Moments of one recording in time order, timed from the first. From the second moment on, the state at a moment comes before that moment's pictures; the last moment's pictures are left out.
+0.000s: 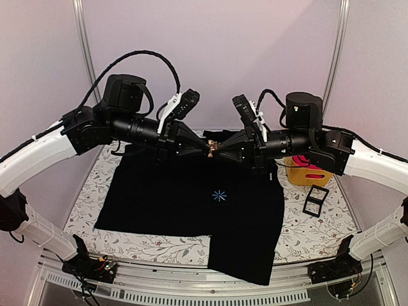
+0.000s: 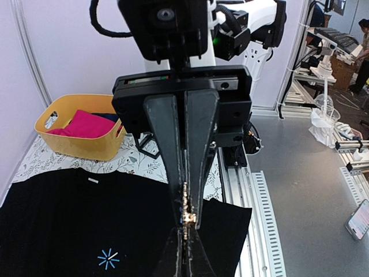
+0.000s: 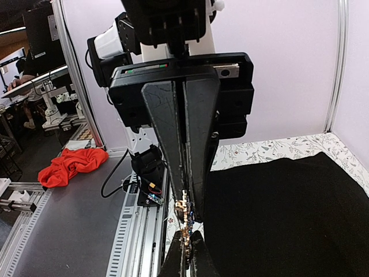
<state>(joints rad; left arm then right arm) -0.92 1.38 1.47 -0.49 0.62 0.21 0.94 1.32 1.22 -0.06 -0.66 0.02</state>
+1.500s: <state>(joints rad) -0.92 1.22 1.13 -0.14 0.55 0.19 0.94 1.33 1.22 -0.07 -0.67 0.00</state>
